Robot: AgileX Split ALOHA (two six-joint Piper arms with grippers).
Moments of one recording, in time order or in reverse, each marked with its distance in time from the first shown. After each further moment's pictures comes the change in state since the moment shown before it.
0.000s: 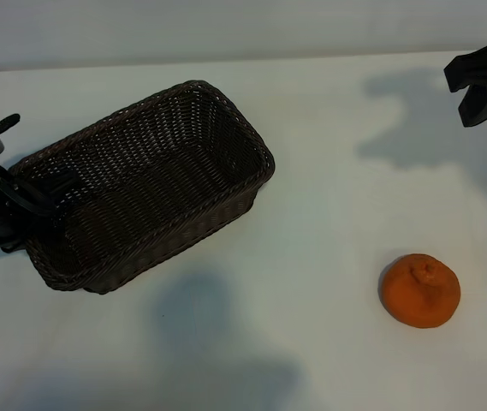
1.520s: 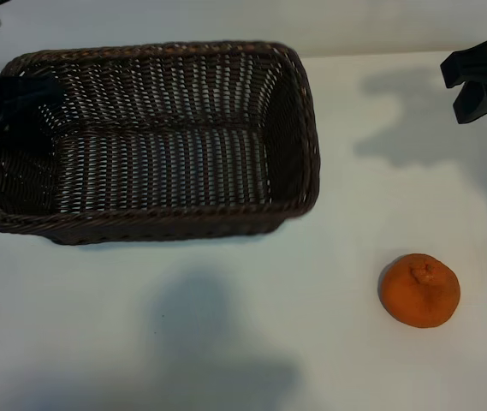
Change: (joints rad) left arm 0.000 -0.117 -0.467 -0.171 0.575 0.496; right arm 0.000 0.000 0.000 0.021 -0.014 0.001
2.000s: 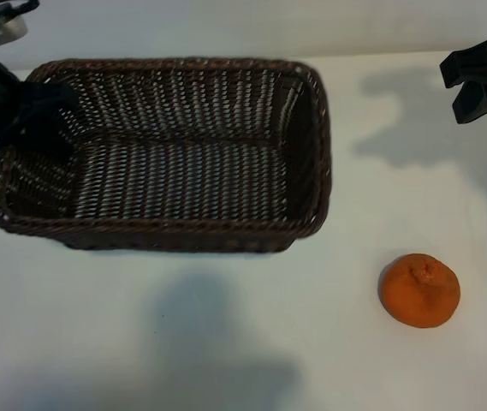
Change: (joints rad) left arm 0.000 0.071 -0.027 -0.091 0.028 0.098; right arm 0.000 0.000 0.000 0.001 0.000 -0.001
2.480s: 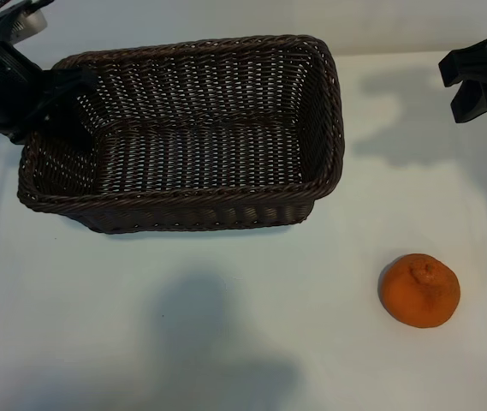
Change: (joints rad) left arm -0.005 0.117 -0.077 -0.059 0.001 -0.015; right arm 0.000 0.000 0.000 0.007 -0.004 0.001
